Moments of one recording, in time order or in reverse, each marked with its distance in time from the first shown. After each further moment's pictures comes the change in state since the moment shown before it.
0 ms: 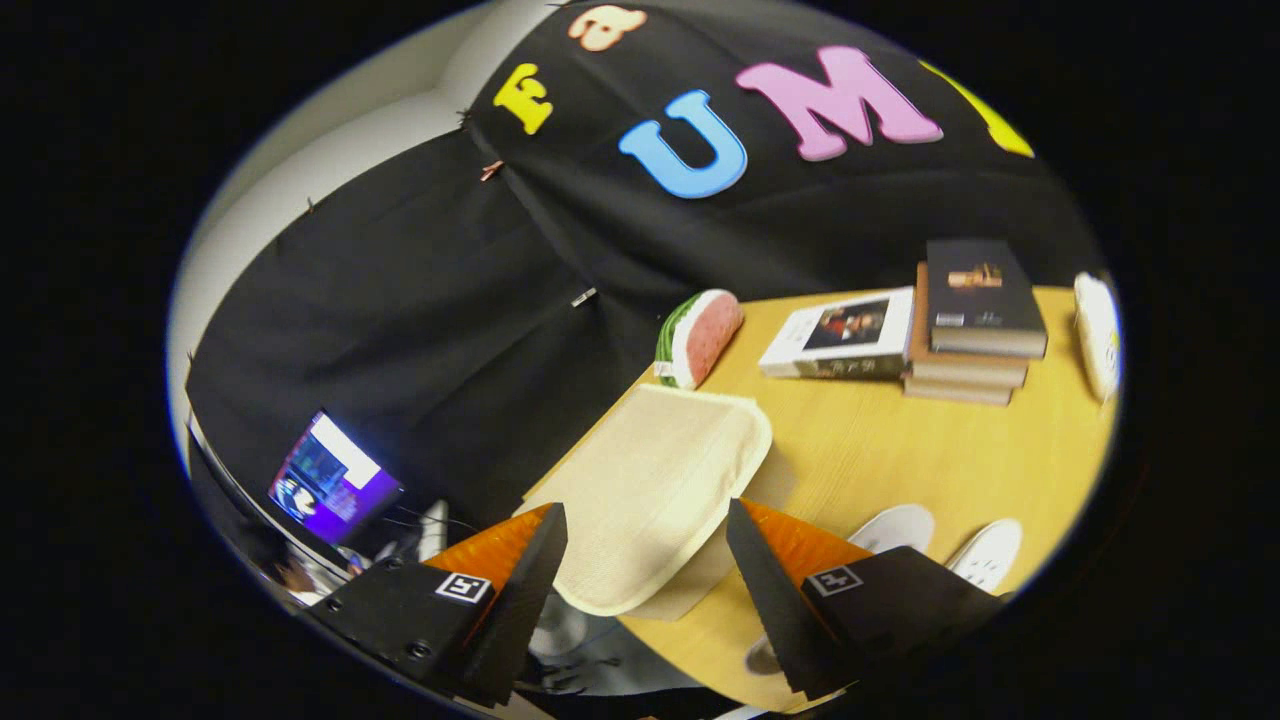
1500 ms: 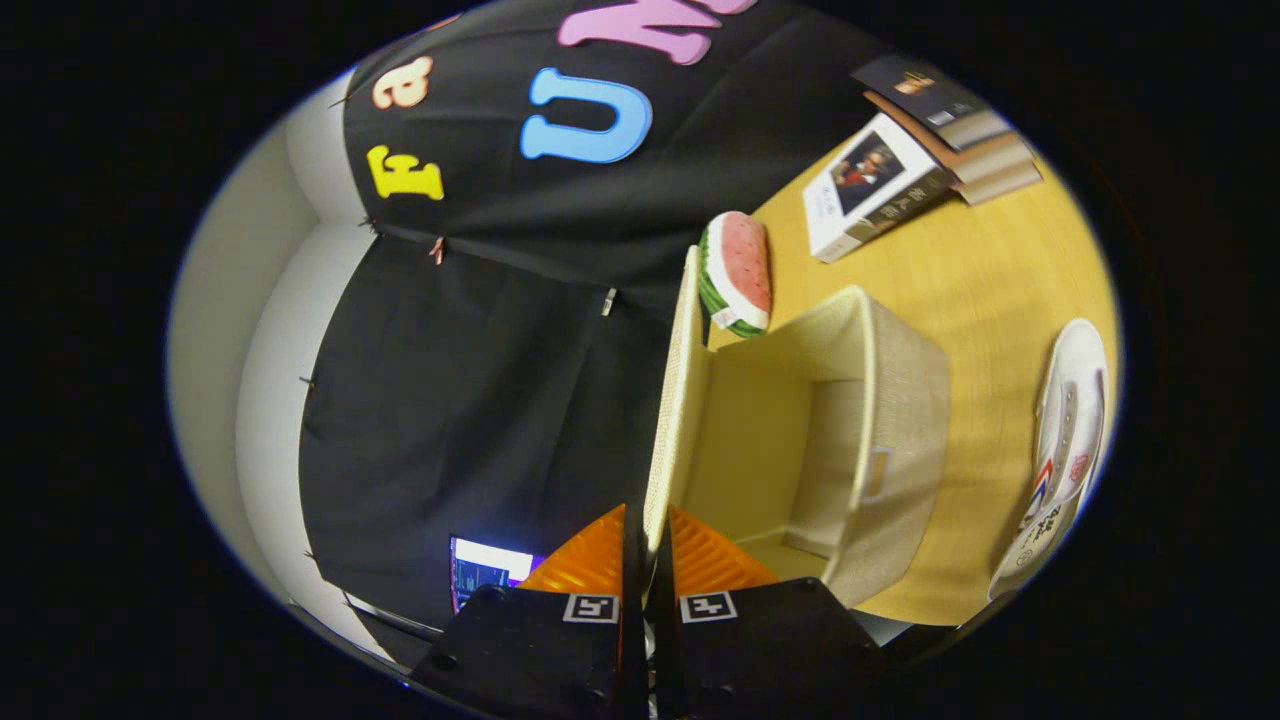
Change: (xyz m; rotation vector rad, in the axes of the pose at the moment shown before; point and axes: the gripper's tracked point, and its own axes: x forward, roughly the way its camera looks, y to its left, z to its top) arm 0.070 0.096 0.028 0.423 0.032 0.179
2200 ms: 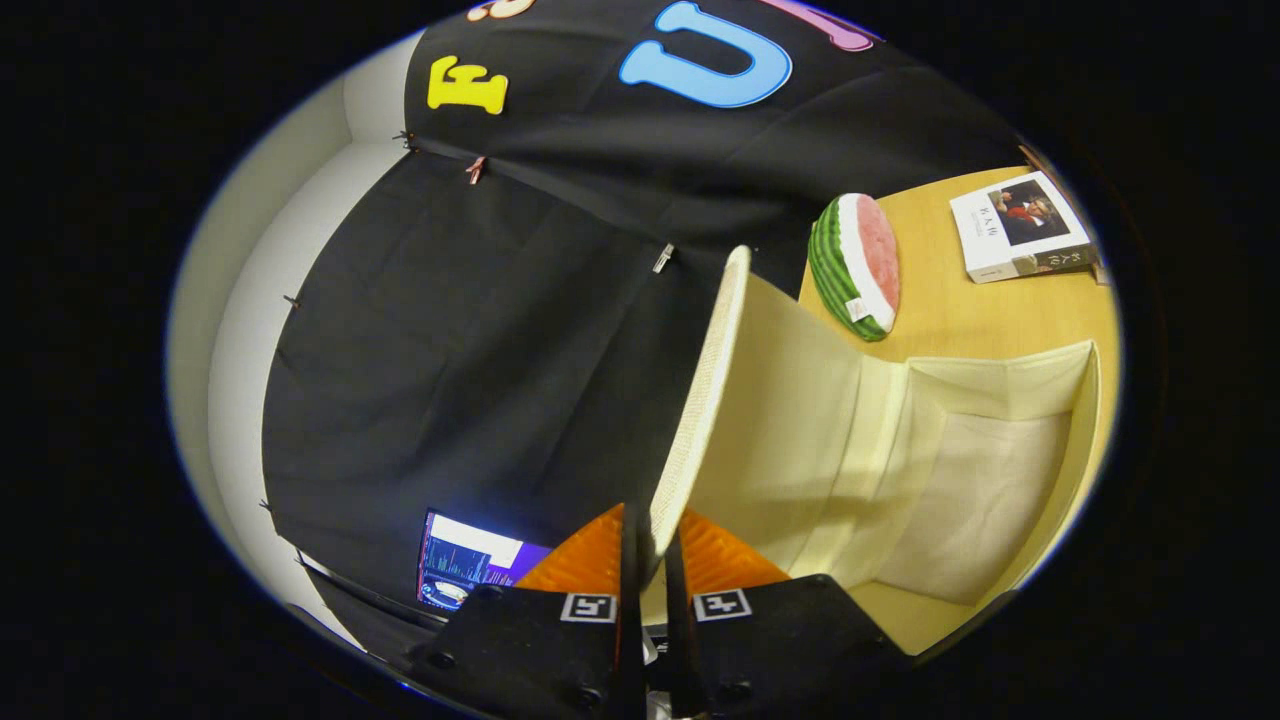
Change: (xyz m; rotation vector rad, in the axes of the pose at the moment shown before) arm 0.145 0.105 -0.034 -0.151 0.117 -0.010
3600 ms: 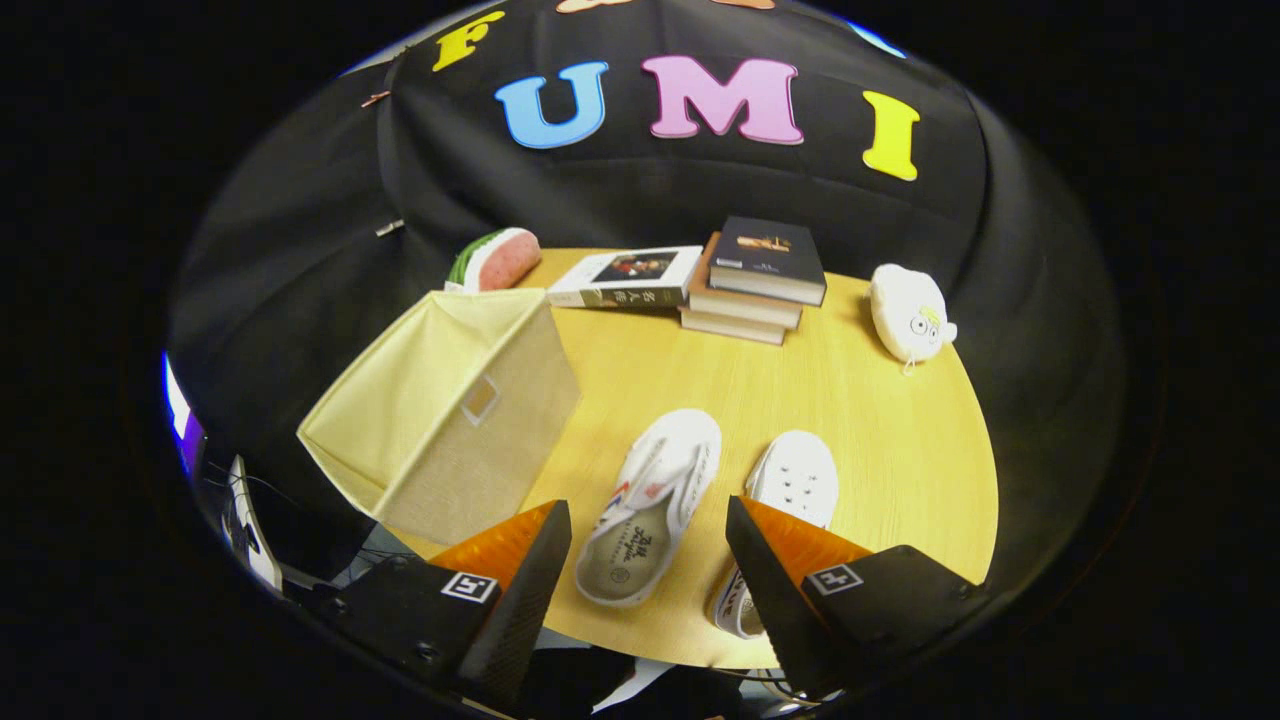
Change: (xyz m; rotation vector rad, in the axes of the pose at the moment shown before) arm -0.322 -0.322 -0.072 -0.407 -0.162 -0.964
